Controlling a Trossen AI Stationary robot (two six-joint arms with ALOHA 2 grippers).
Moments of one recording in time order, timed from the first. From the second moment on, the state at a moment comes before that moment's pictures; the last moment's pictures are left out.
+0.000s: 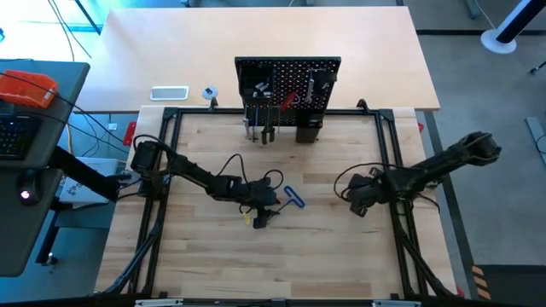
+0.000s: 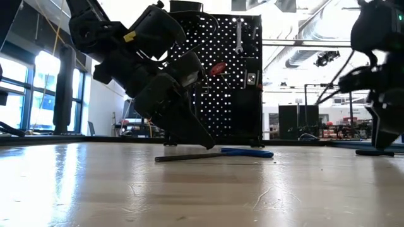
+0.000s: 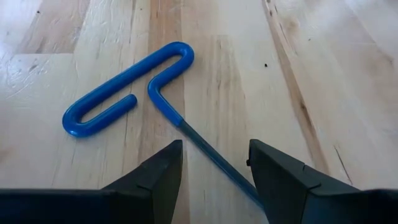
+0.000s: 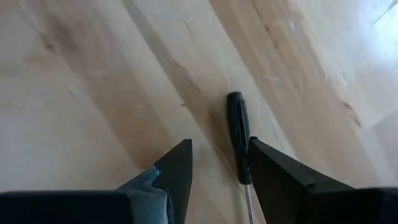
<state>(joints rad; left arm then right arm) -0.12 1.91 0.83 0.41 -0.01 -0.05 0.31 1.10 0.46 -0.82 0.28 0.83</state>
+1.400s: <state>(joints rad) -0.11 1.91 0.83 0.60 0.02 -0.05 0.25 1.05 0.58 -0.60 0.35 0.62</state>
